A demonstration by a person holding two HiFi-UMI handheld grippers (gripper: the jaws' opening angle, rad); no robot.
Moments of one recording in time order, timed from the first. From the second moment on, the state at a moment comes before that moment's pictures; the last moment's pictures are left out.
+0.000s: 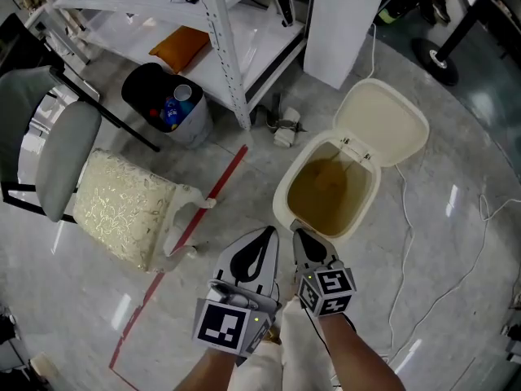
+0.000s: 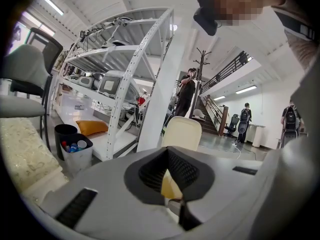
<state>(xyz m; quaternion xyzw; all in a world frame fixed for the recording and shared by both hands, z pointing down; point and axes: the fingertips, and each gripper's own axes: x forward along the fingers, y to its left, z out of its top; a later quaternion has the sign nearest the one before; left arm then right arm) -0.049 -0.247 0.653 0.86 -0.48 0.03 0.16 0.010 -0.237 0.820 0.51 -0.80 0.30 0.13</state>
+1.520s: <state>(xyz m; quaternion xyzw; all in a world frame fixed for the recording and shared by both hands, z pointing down) -0.057 -0.209 0.421 0.88 -0.46 0.05 0.13 0.036 -0.214 0.462 0.52 -0.84 0.15 0.07</state>
